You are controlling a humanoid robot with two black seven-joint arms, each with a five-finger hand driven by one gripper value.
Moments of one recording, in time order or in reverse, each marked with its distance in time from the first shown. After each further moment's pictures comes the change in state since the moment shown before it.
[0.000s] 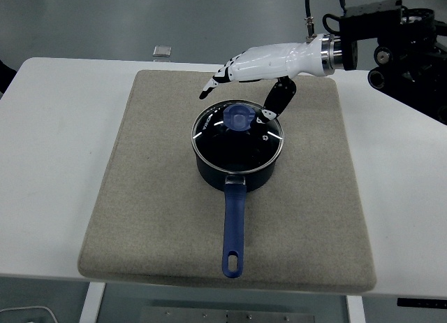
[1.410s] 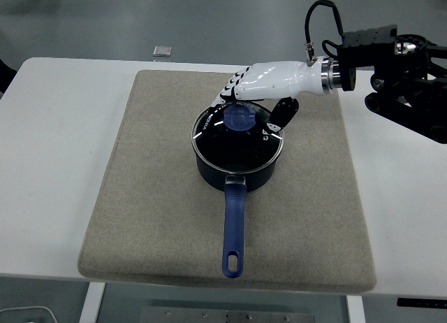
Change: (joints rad) left arm 0.000 0.000 0.000 0.000 0.000 0.000 0.000; right arm -0.034 0.003 -0.089 -0.005 -0.069 -0.165 0.000
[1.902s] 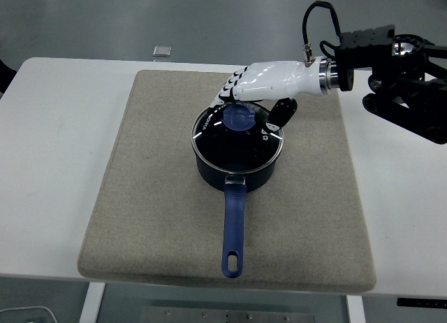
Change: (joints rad) left arm 0.000 0.000 0.000 0.000 0.000 0.000 0.000; right arm -0.004 0.019 -0.002 -0.003 -0.028 -0.013 0.000
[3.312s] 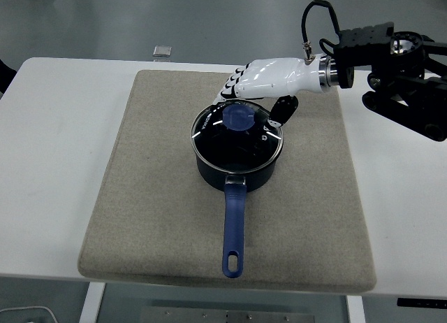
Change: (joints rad) left arm 0.000 0.000 0.000 0.000 0.000 0.000 0.000; right arm 0.010 0.005 -0.015 -0.032 -0.021 -0.017 0.000
